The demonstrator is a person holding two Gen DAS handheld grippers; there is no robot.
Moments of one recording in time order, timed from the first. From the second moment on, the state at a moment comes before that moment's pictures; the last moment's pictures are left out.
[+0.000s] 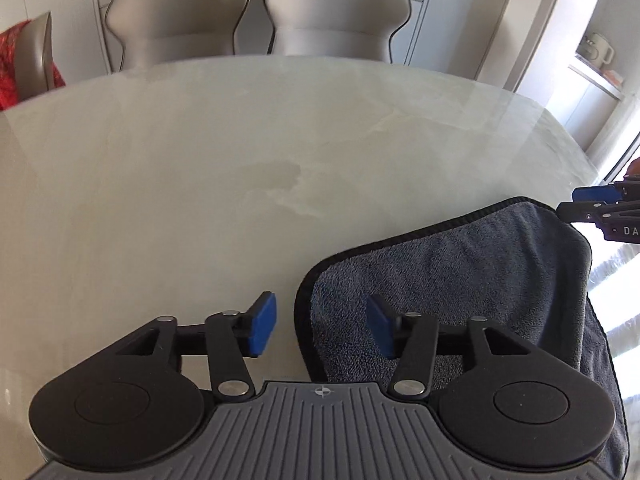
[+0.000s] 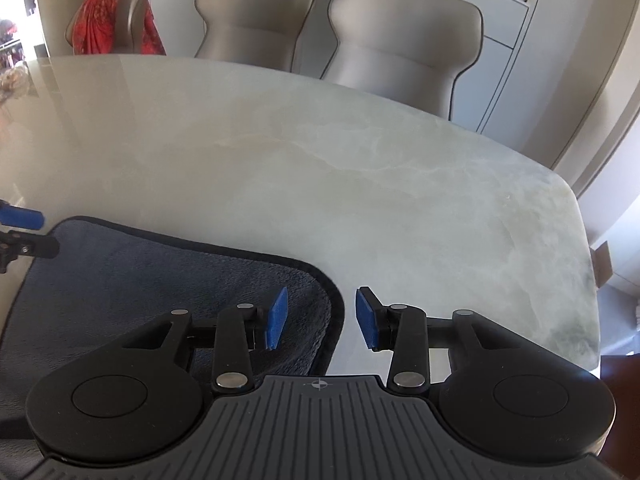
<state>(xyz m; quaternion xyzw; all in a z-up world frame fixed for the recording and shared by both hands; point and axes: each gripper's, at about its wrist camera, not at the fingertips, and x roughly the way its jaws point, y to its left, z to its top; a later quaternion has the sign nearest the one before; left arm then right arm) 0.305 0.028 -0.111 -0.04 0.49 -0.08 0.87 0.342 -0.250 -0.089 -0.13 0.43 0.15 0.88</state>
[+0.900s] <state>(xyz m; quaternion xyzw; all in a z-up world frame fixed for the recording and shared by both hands) 0.317 0.011 -0.114 -0.06 0.49 -0.11 0.86 0.363 -0.257 -0.113 -0.07 0.46 0.19 0.86</state>
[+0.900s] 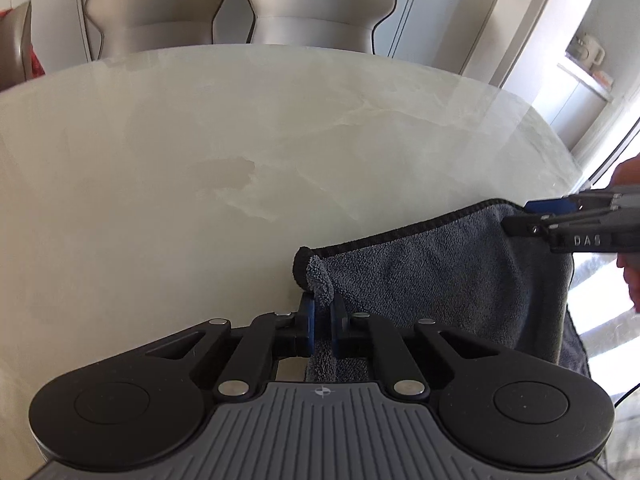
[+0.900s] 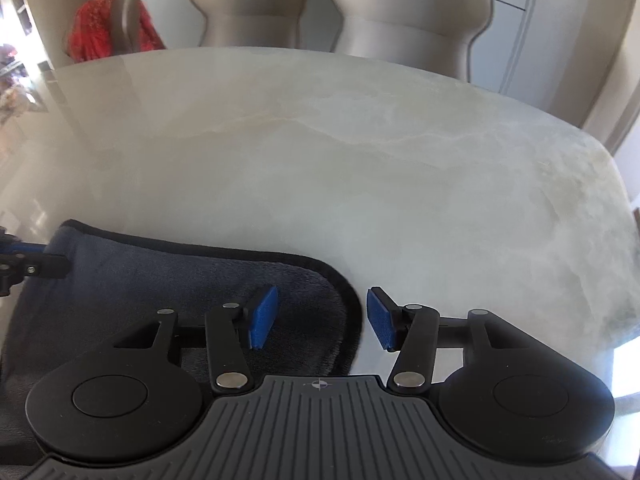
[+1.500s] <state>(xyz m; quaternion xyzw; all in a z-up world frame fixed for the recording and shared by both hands) 0.389 -0.009 -0.086 0.03 0.43 -0.10 0.90 0.393 -0.279 -0.085 -0.04 0.40 0.17 0.90</state>
